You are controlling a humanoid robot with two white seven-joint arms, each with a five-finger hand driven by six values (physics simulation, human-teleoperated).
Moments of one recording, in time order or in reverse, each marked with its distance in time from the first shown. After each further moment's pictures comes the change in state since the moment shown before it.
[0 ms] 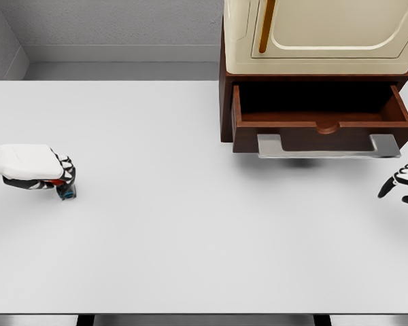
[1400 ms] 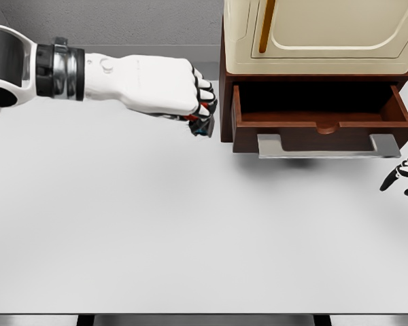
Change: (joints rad) left arm -0.382 -0.437 0.007 -0.158 0.086 -0.001 -0.001; right arm -0.020 -0.013 -0.001 0.000 -0.018 0.000 0.000
